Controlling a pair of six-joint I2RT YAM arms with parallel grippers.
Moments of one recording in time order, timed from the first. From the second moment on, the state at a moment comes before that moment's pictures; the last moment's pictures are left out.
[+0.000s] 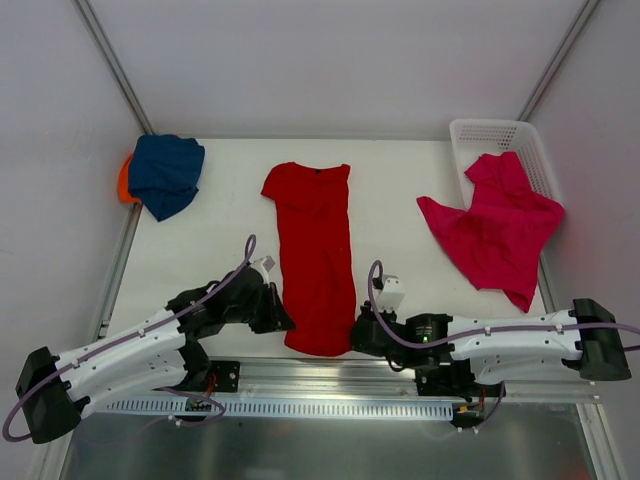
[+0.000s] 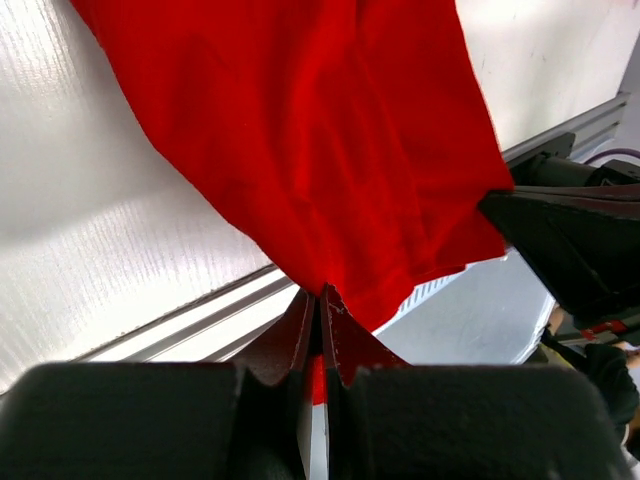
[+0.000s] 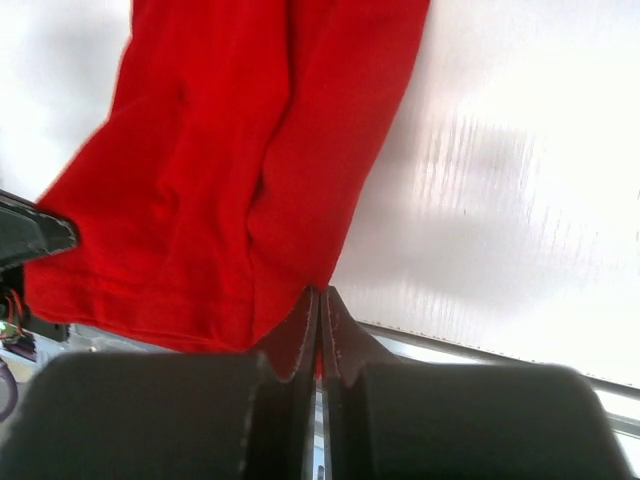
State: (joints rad) left arm -0.91 0.76 0.46 -0.49 0.15 -1.06; right arm 1.52 1.07 0.64 -0.62 0.62 1.38
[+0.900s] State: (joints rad) left arm -0.82 1.12 0.91 -0.57 -0.17 -0.77; right arm 0.97 1.41 1.04 -0.66 0.33 0.87
